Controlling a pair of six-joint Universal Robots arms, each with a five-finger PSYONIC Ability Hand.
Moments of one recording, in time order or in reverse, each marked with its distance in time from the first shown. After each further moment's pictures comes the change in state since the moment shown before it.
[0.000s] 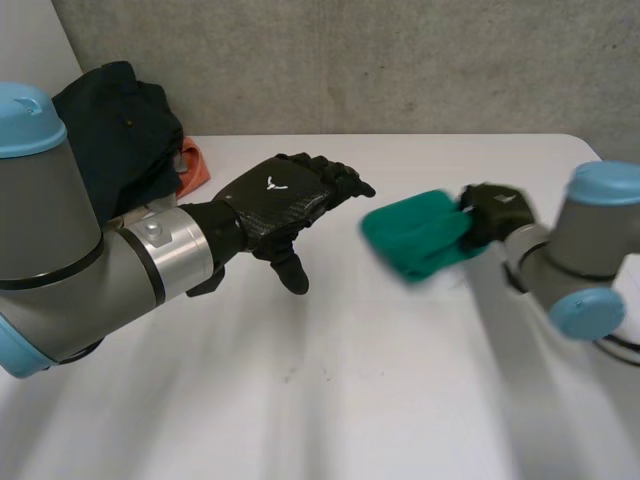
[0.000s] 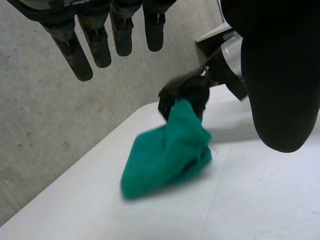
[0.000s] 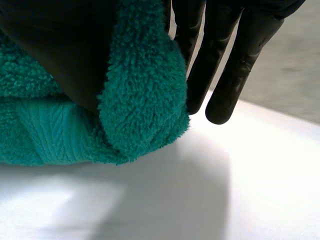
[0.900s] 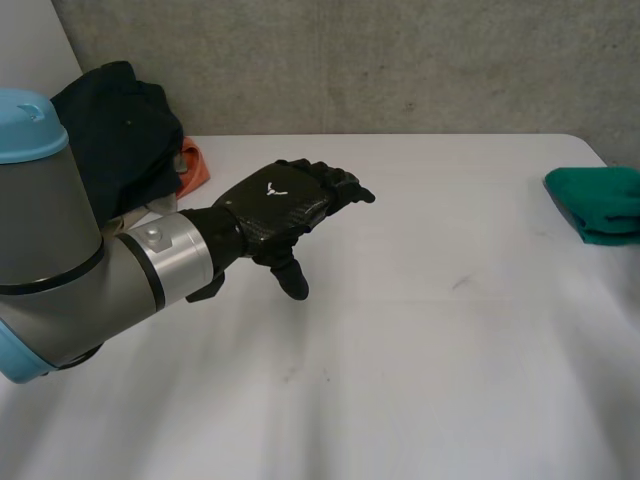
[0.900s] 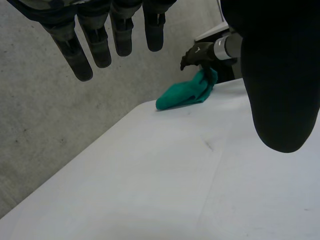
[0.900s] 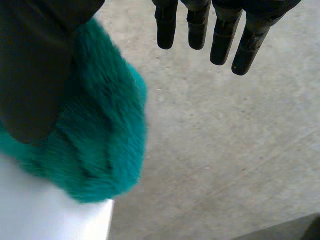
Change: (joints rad) left arm 0.000 0.003 -0.017 0.000 0.000 -0.003; right arm -0.425 0.499 -0.824 0.140 0.078 -0.506; left_hand 0.000 0.000 0.000 0.000 0.000; right_hand -0.593 -0.899 -0.897 -0.953 -0.878
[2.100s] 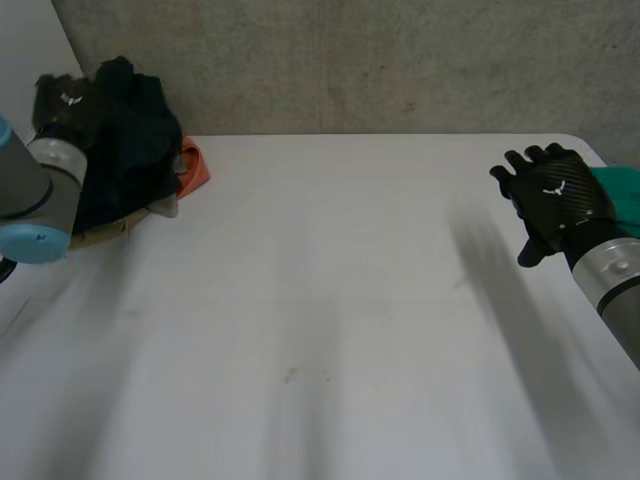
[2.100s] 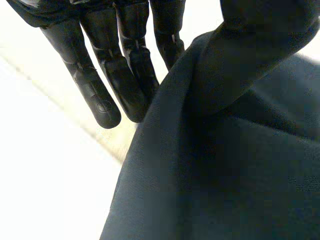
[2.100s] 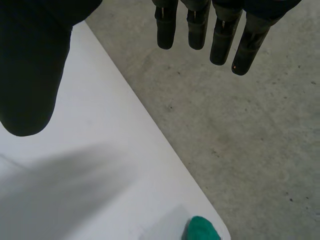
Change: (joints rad) left arm 0.379 -0.423 0.392 0.438 -0.494 0.190; right arm 0.311 -1.080 1.458 -0.400 -0.271 -0.052; left_hand 0.913 0.980 0.977 0.992 0.950; right_hand 0.000 0.000 0.000 0.000 0.000
